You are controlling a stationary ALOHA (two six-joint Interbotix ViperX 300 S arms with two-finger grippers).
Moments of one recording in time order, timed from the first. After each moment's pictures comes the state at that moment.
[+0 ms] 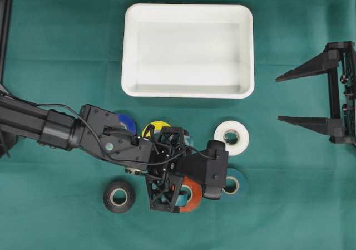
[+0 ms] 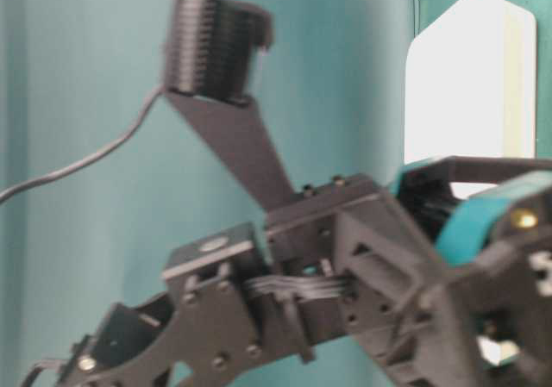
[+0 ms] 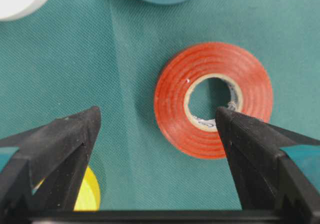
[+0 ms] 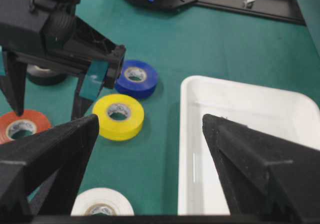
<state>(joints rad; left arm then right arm) -0.22 0.29 0.20 0.01 0.62 -0.11 -0.01 -0.83 1.09 -0.04 -0.06 0.03</state>
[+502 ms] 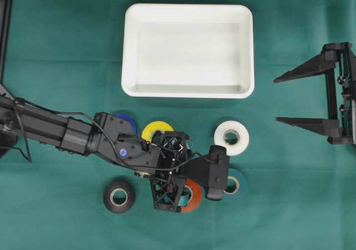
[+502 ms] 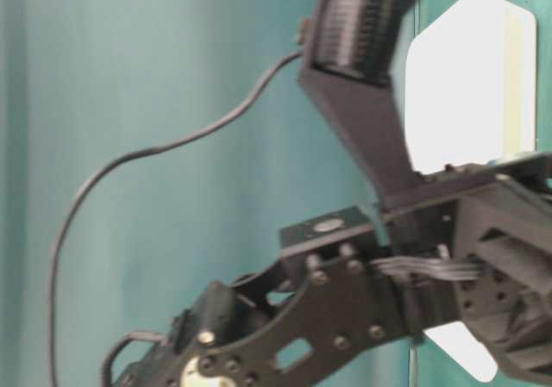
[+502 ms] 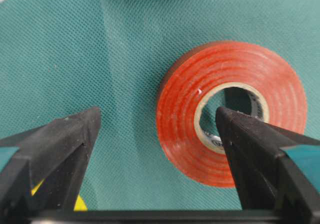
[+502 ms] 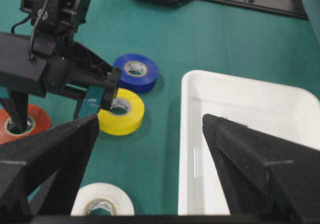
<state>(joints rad) -0.22 0.37 0.20 0.01 0.58 -0.11 -0.01 -0.81 1.09 -0.04 -0.06 0.03</state>
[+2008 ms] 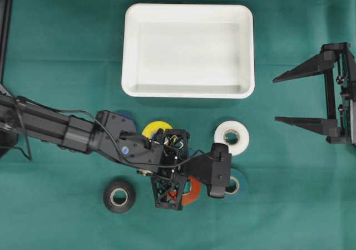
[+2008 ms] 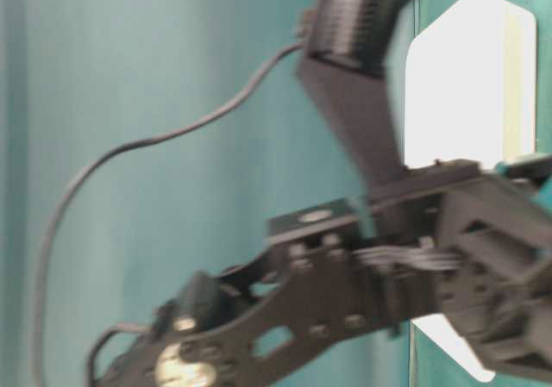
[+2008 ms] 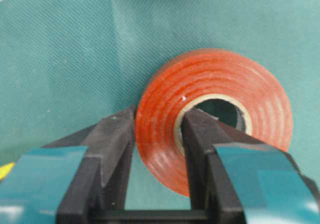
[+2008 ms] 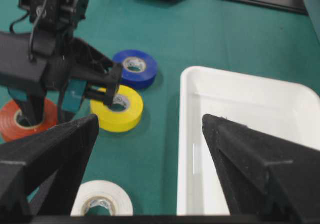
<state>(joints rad) -0.21 0.35 0.19 0.01 0.63 -0.12 -0.01 -0.80 1.09 -0.04 -0.06 0.03</state>
